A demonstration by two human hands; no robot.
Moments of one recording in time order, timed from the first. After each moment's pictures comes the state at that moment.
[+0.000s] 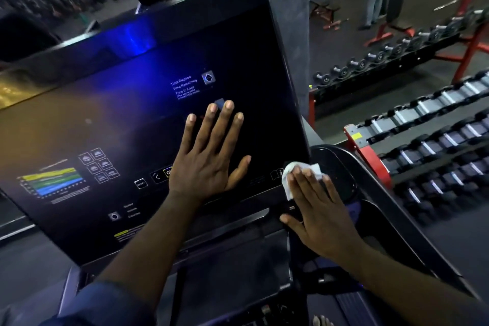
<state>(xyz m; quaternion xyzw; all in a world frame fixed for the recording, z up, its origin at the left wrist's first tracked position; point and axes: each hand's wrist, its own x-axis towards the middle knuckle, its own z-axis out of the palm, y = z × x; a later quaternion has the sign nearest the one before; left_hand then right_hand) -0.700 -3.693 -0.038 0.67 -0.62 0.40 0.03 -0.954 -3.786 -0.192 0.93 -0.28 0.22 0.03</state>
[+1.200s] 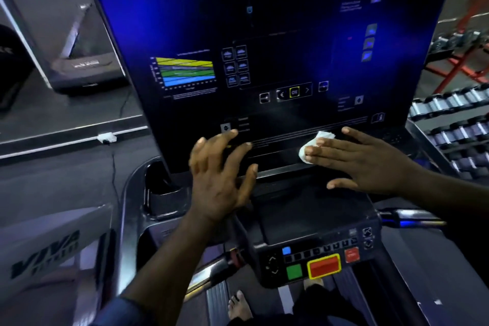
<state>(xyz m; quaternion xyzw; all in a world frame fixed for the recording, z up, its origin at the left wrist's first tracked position) -0.622 -3.463 -0.135 0.71 -0.55 0.29 0.33 -0.879 -3.724 -0.116 0.97 0.02 0.04 0.23</state>
